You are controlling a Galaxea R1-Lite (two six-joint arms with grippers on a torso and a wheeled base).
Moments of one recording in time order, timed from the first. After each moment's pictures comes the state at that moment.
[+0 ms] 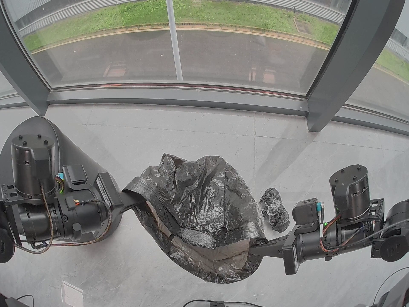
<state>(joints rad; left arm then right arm) -0.55 1.38 -0.66 -0.27 -0.14 -0.98 0.70 1.61 -0.55 -0.48 0.39 0.22</state>
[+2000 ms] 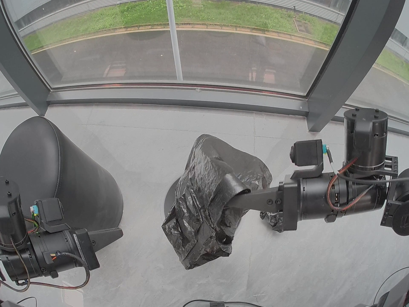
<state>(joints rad) -0.63 1.14 -0.45 -0.24 -0.03 -0.60 0.73 1.58 -0.83 -0.47 0.51 0.42</state>
